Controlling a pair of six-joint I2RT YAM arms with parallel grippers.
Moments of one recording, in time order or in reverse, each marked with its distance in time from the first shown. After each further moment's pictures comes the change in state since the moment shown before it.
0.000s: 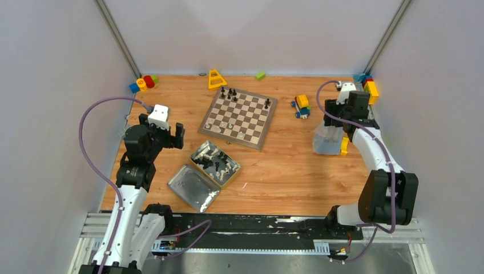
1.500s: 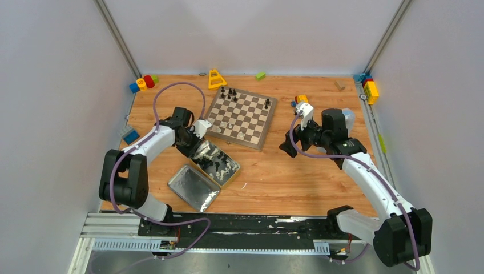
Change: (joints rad) left arm -0.172 0.819 0.240 -0.384 0.023 0.355; right arm 0.319 -0.275 -0.154 -0.080 -0.449 -0.082
